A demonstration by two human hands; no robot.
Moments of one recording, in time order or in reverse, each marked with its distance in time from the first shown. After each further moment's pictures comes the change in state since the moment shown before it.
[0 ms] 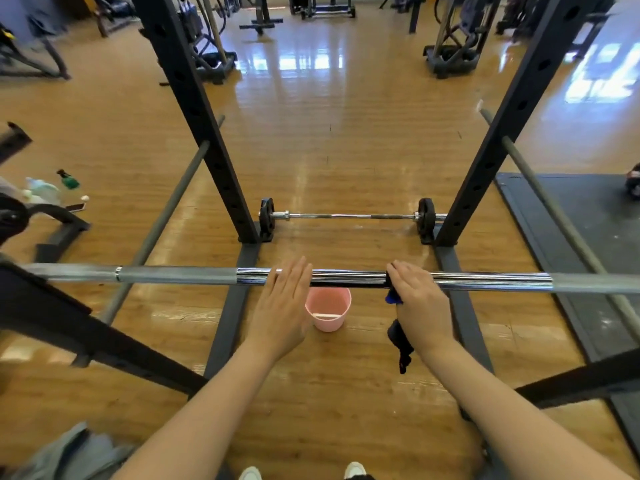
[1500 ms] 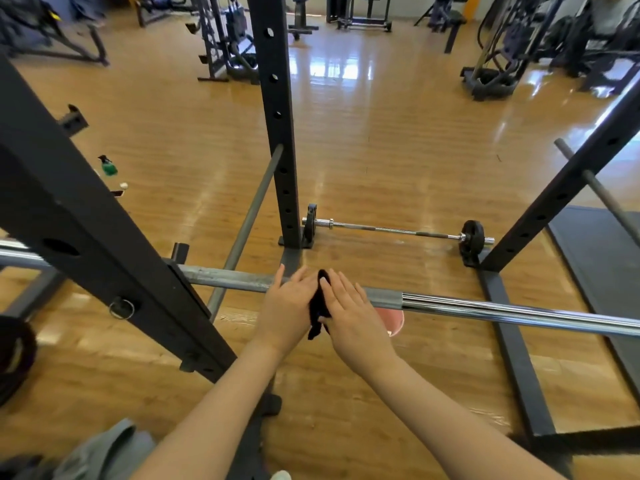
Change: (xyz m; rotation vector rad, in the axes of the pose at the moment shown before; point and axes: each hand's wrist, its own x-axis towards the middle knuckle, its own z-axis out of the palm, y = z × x) left_hand -0.060 -0.247 -0.007 -0.301 0.222 0.000; right_hand 0.065 -0.312 0.116 0.090 -0.332 -0.173
